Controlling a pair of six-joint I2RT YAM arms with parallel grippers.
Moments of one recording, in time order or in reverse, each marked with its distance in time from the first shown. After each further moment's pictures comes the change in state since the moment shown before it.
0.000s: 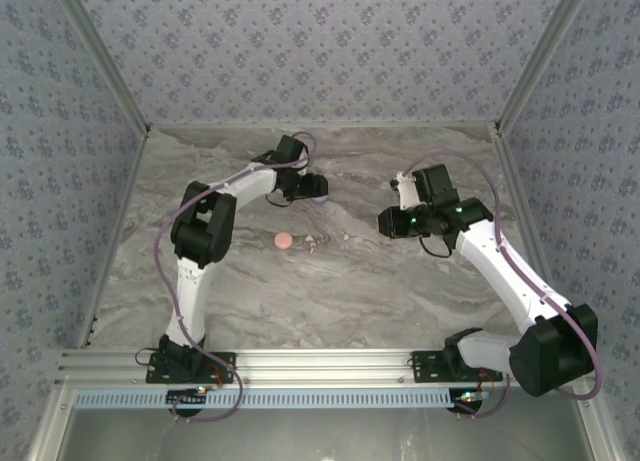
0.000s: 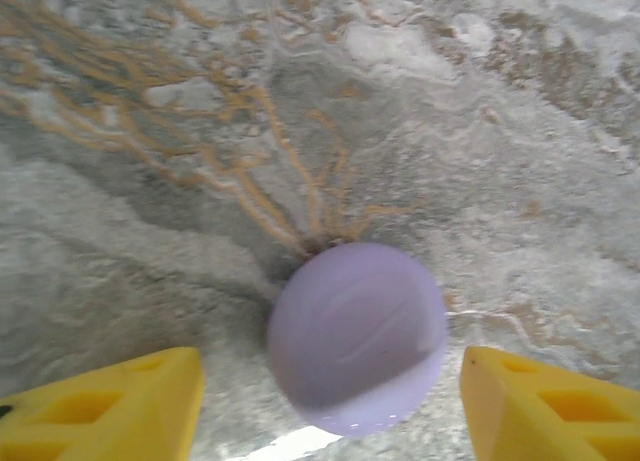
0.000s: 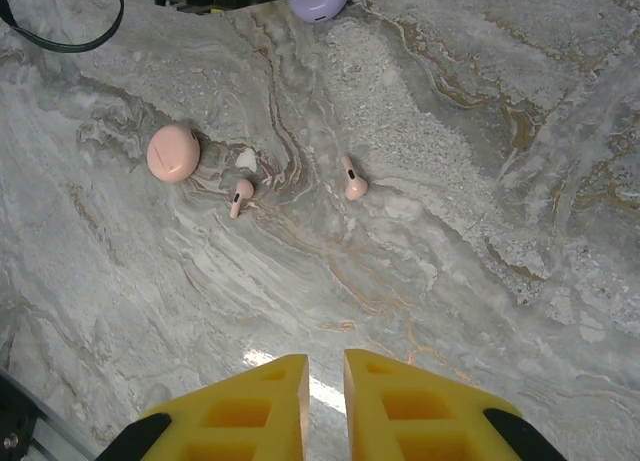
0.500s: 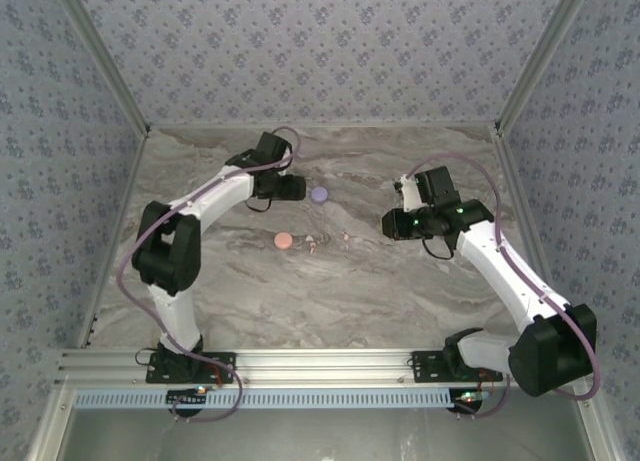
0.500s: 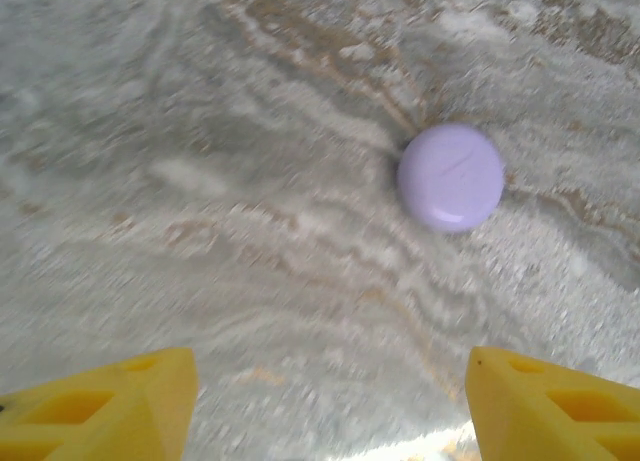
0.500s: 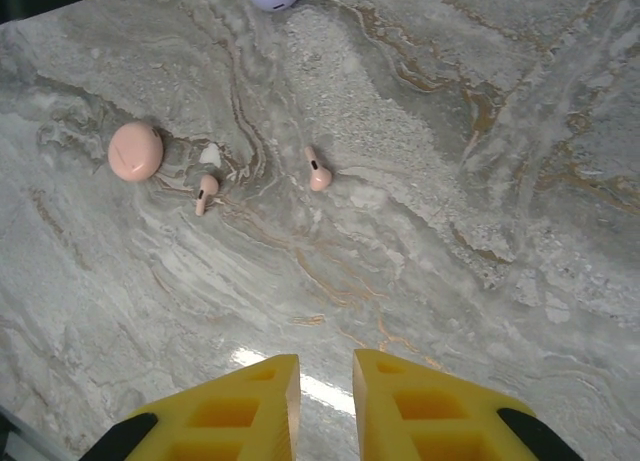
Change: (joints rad) left arm -0.003 -0.377 -0.249 -0.131 -0.248 0.102; right arm -0.025 -0.002 -0.027 -0.003 0.034 -0.001
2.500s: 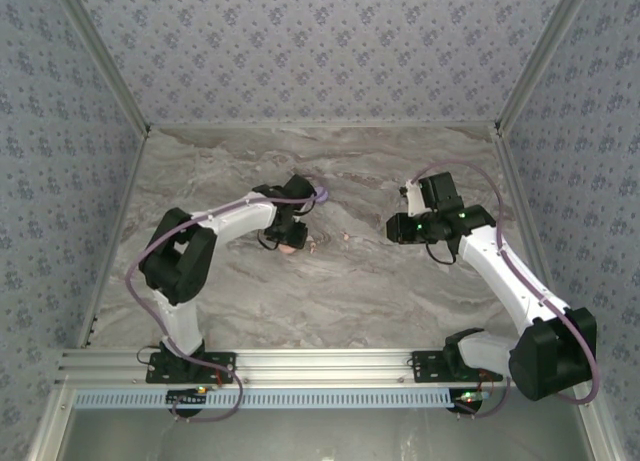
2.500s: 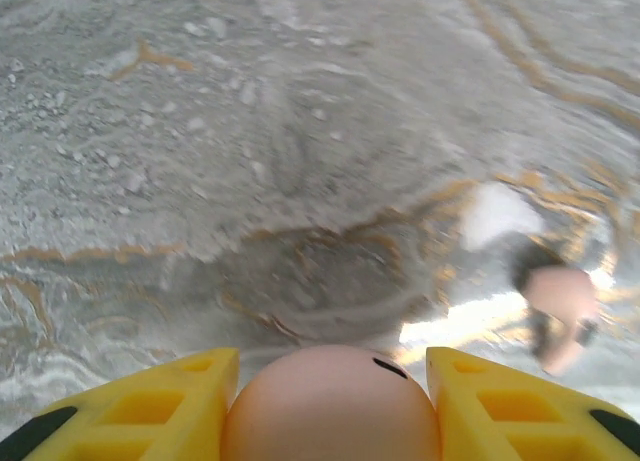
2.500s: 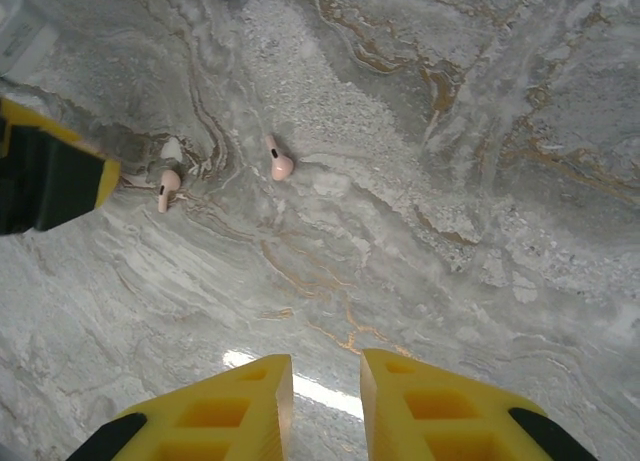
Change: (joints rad) left arm -0.208 -0.006 -0.169 -0.149 -0.114 0.016; right arm -0.032 -0.022 -0.061 0.016 0.022 0.001
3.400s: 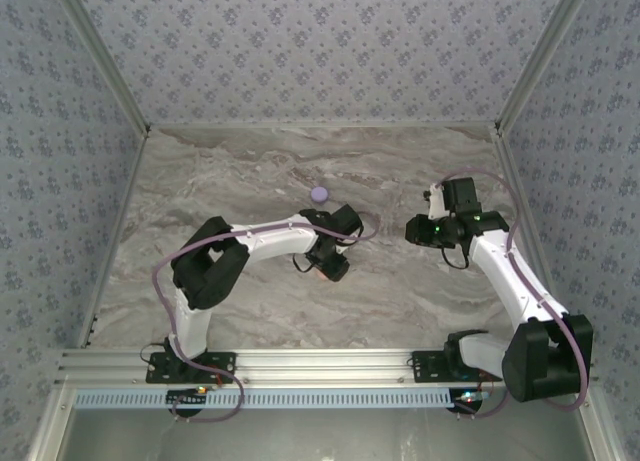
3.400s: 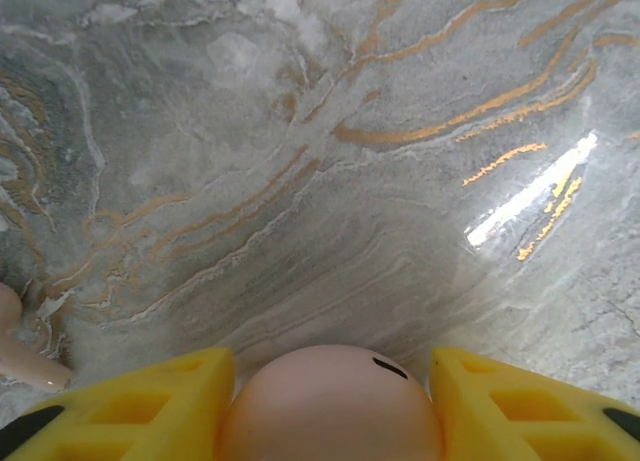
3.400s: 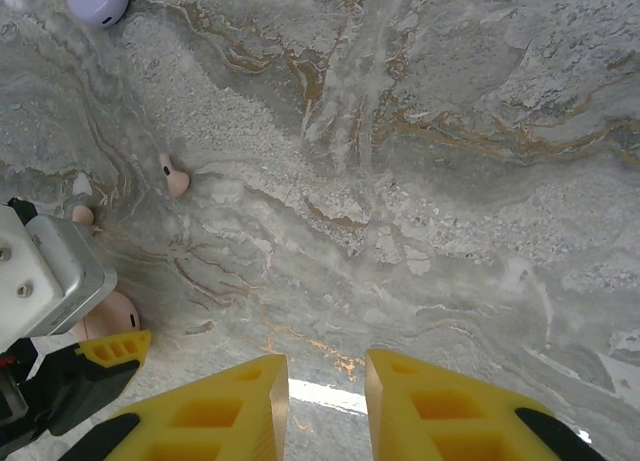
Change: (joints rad) left arm -0.268 0.128 0.088 0.016 0.077 0.160; right arm -0.170 -0.020 -0.075 0.006 -0.016 0.000
